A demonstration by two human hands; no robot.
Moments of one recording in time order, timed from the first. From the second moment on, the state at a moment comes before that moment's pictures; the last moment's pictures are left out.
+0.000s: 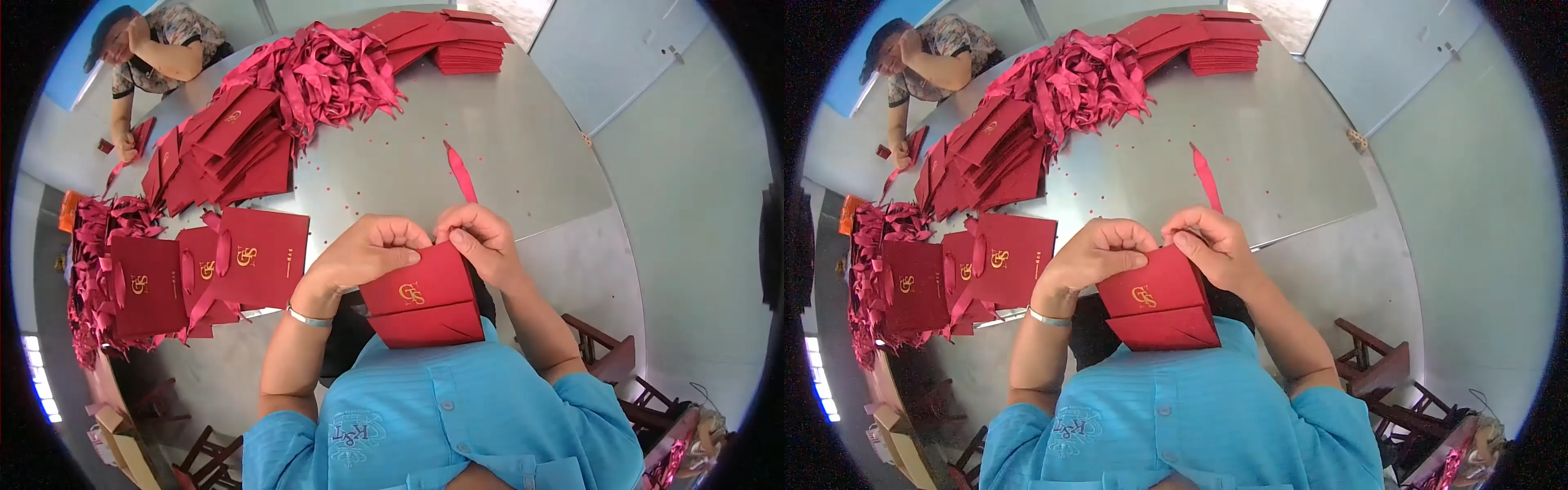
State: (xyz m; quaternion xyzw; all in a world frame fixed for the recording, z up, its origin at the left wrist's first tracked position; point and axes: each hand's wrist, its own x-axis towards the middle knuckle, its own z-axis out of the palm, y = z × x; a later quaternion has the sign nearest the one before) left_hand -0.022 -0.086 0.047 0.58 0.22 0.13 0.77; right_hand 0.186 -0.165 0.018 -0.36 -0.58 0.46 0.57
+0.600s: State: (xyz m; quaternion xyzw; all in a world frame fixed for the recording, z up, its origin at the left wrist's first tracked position) left_hand -0.038 -0.096 0.035 0.48 0.24 0.24 0.81; right_hand 0.159 -0.160 0.011 -0.40 -0.60 0.41 0.56
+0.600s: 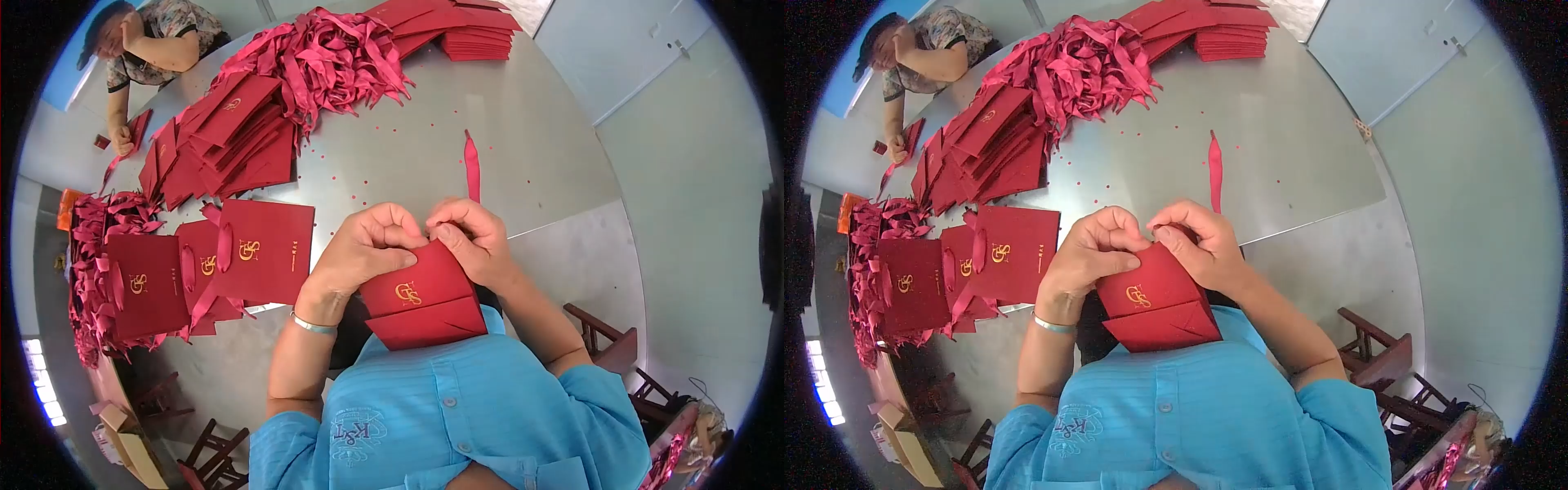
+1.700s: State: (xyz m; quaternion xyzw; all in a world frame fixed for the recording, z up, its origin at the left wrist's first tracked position) left_hand -0.040 -0.091 0.019 0.47 0.19 0.21 0.84; right_hand 0.160 -0.159 -0.009 -0.41 -0.50 0.50 0.57
